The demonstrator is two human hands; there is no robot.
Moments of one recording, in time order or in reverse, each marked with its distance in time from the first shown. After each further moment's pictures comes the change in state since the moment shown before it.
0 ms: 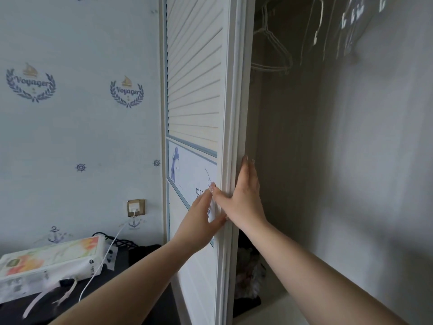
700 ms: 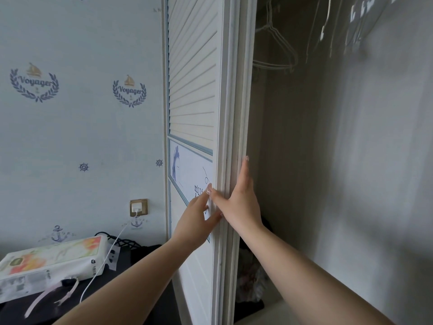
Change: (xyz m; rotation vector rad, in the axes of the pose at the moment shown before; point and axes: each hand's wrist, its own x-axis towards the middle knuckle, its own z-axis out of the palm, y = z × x) left_hand 0.012 -0.023 0.001 0.008 0.037 -0.103; right_hand 0.001 0.001 0.012 0.095 0.012 0.002
